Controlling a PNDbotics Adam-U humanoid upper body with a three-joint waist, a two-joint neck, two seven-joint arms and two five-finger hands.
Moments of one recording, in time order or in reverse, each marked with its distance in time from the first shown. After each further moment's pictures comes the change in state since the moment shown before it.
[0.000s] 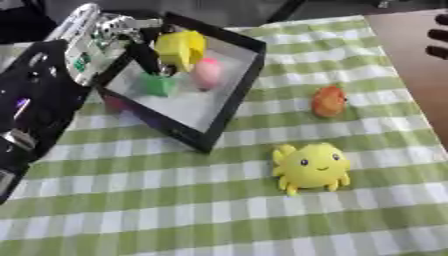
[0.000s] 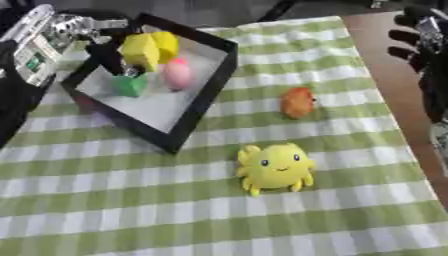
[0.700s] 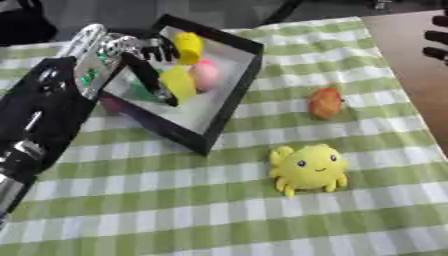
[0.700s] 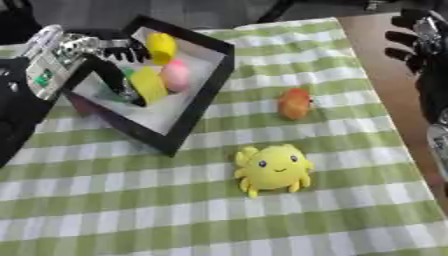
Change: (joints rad) left arm 0.010 -0.009 0.017 0.021 -0.032 -0.016 0.000; right arm 0.001 0.006 0.000 0.000 0.000 0.004 -0.003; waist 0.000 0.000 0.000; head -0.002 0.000
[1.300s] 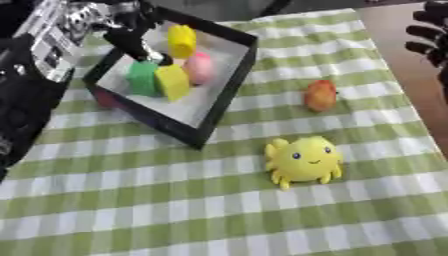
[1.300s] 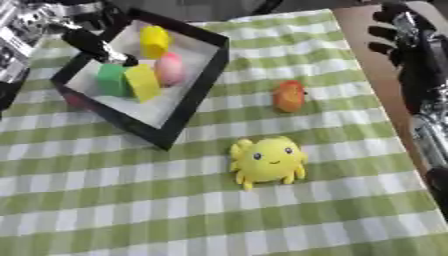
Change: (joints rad) left arm 0.031 0.081 0.041 -0.208 0.194 0.088 0.056; right arm 0.027 -0.006 0.000 0.001 0.000 0.002 0.001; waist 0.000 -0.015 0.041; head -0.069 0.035
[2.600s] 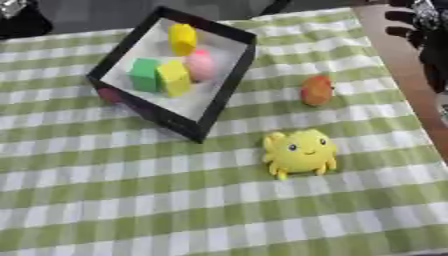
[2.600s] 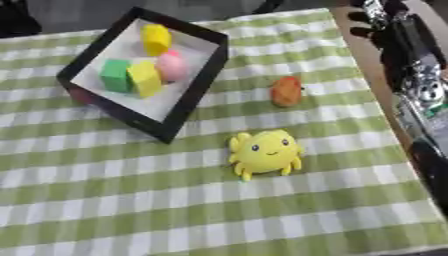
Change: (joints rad) left arm 0.580 0.216 0.236 -0.675 0.684 0.179 0.602; right arm -0.011 -0.104 0.025 0.027 0.063 0.046 0.039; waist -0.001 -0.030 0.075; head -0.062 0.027
